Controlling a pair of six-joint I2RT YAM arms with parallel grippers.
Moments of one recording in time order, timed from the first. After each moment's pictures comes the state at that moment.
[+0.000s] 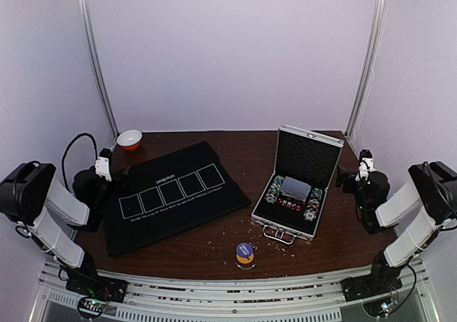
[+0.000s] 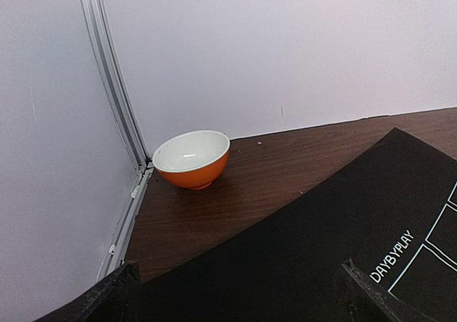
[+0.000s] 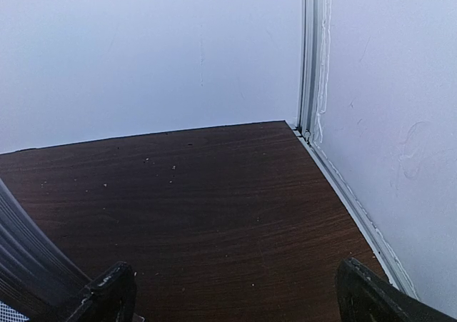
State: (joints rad) left arm 0.00 1.56 0.24 1.23 0.06 0.15; right arm 0.07 1.55 0.21 1.22 0.19 0.07
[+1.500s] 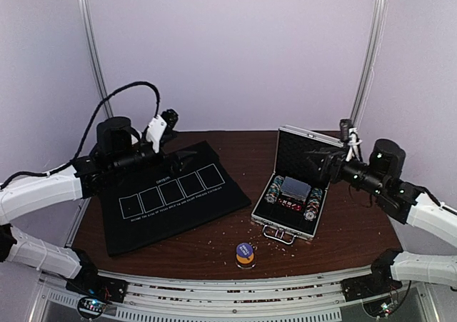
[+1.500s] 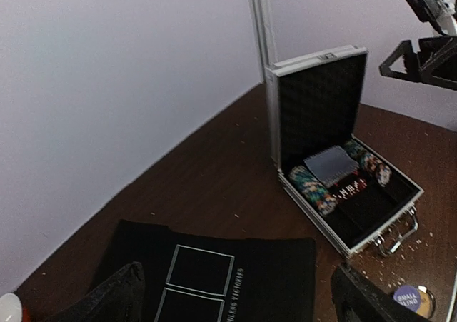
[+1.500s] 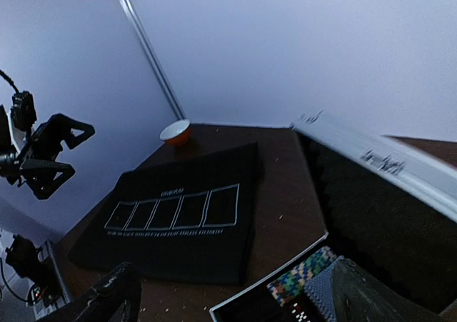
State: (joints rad) left arm -0.68 1.18 0.86 0.13 0.13 0.21; right arm 0.47 0.83 0.56 0.17 -0.20 0.33
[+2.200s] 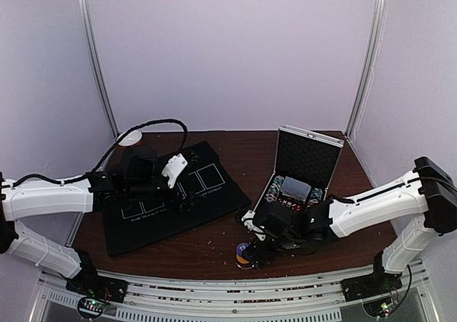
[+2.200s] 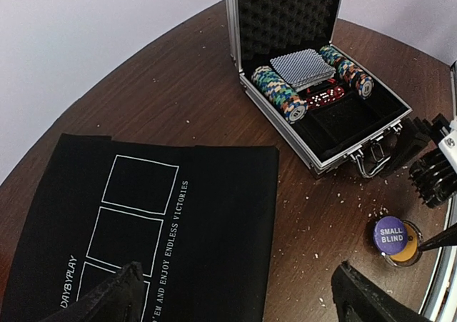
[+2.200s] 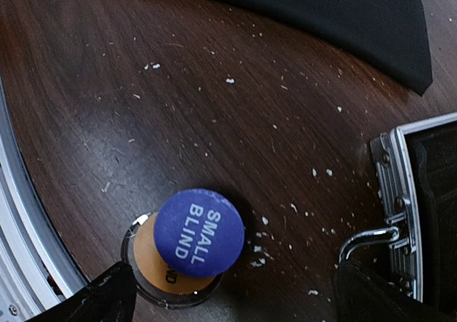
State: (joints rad) left arm -0.85 1.24 0.76 -0.05 0.05 0.11; right arm 1.23 1.57 0.84 -0.25 0.19 0.27
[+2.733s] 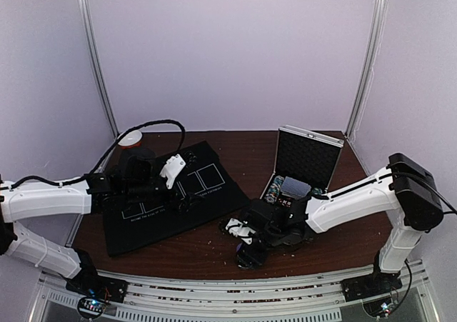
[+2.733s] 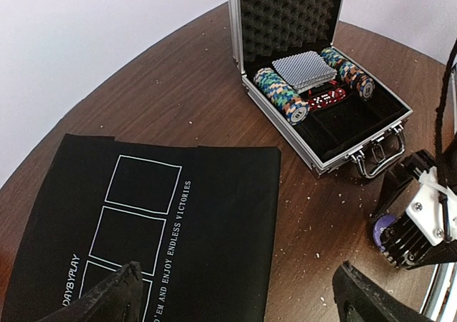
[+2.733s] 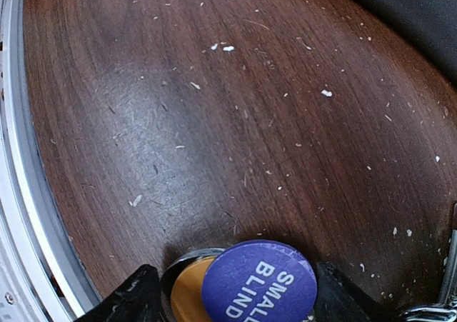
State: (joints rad) left arm -0.85 1.22 0.74 -0.04 0.04 0.11; right arm 1.18 1.76 0.96 -0.27 -0.02 0.10
